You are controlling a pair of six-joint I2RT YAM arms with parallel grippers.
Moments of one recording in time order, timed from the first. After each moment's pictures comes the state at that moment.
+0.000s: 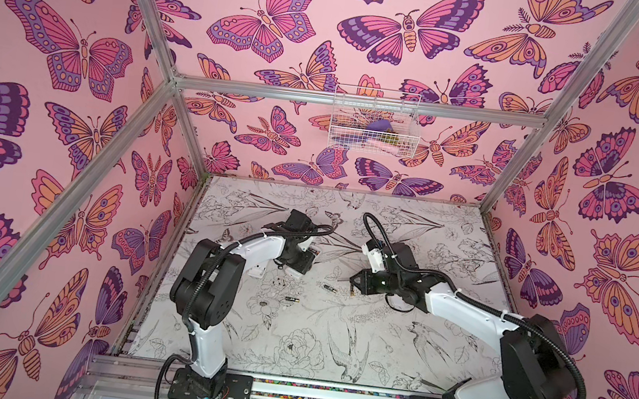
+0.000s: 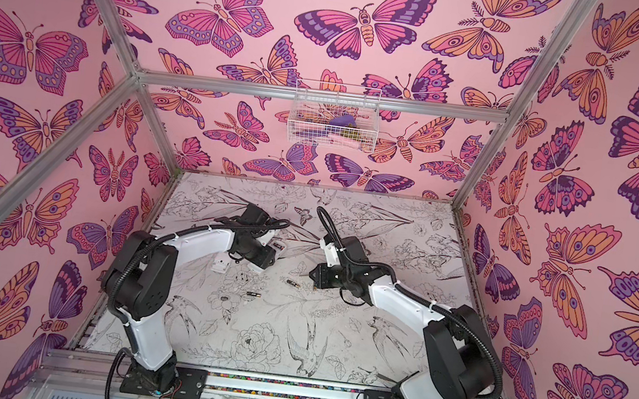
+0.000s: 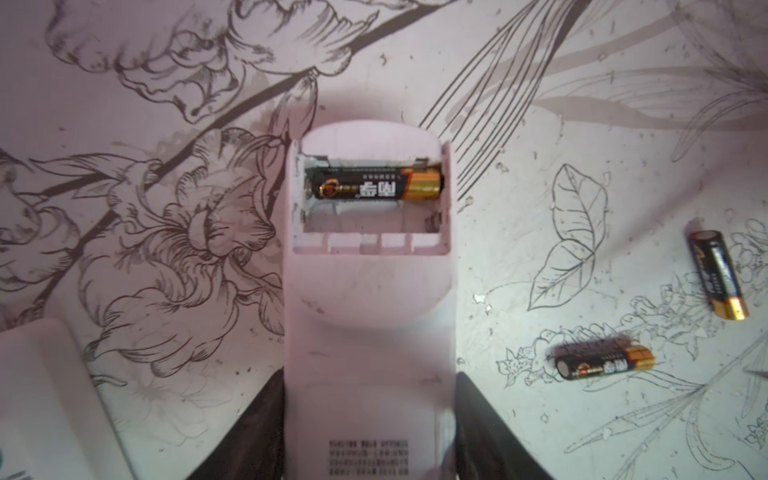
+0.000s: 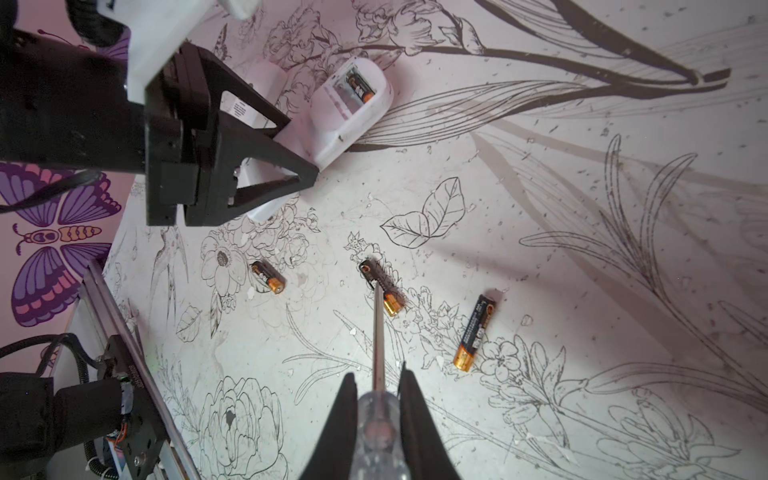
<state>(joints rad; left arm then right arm) -0.41 1.85 1.22 -0.56 0.12 0.01 0.60 1.53 0.87 -0.16 -0.33 0.42</state>
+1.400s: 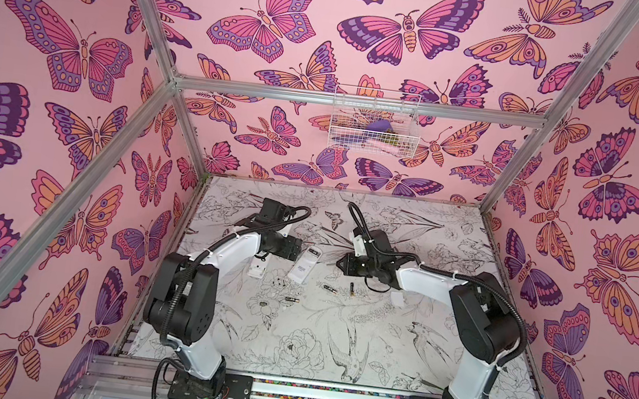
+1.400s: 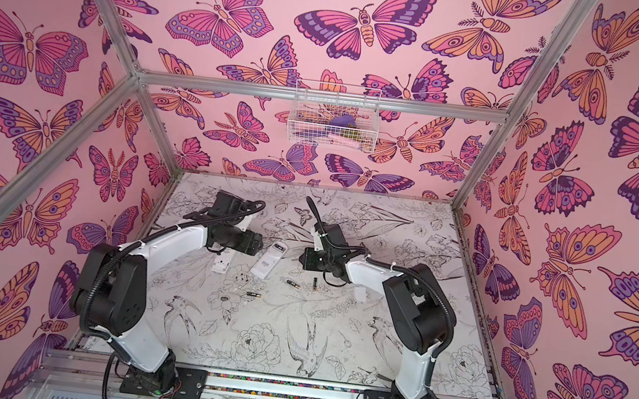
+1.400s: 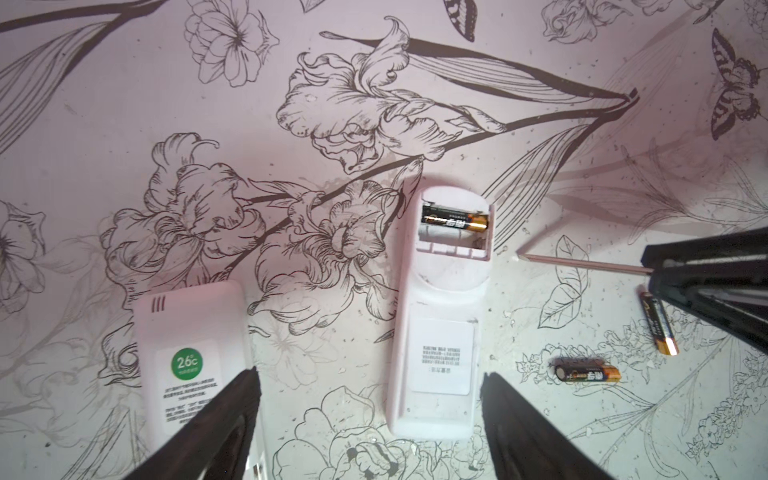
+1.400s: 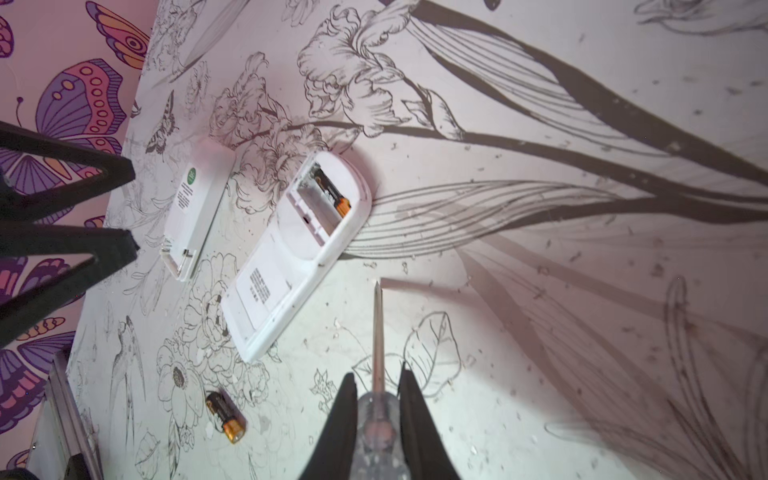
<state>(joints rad) -0.25 1.67 1.15 -0.50 0.19 0.00 0.60 1.89 1.13 -0.03 -0.29 0.52</state>
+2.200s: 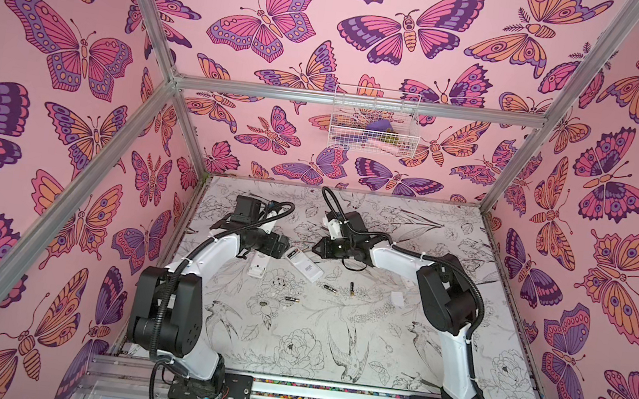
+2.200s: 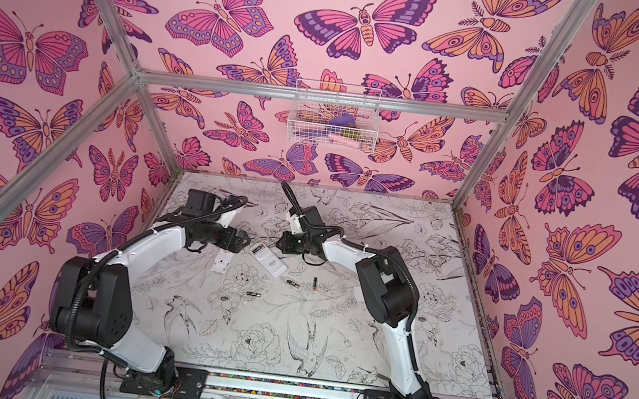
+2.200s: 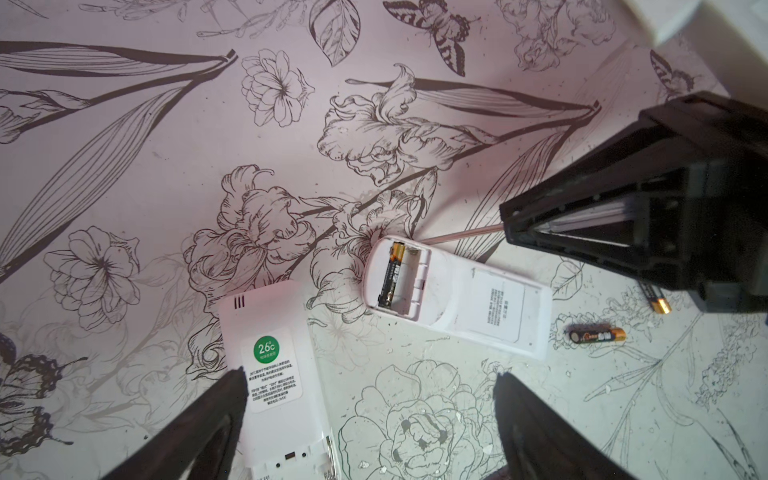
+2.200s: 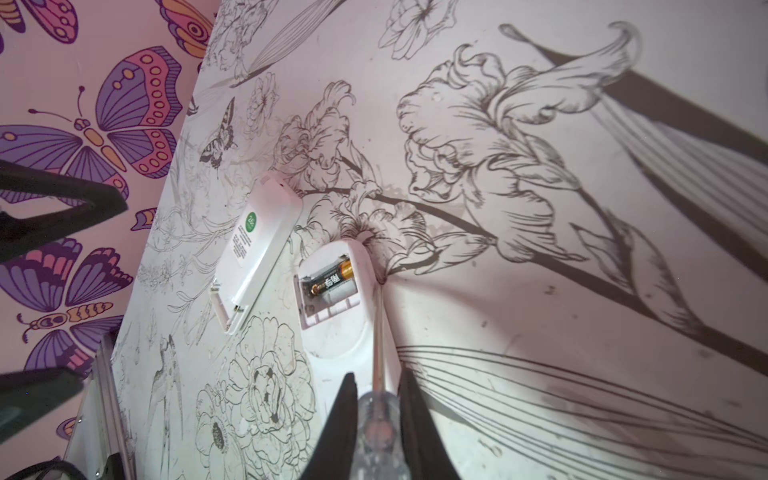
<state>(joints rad) -0.10 1.57 1.07 -0.46 0.32 0.20 0.66 2.19 1.55 -0.13 -0.42 0.48</state>
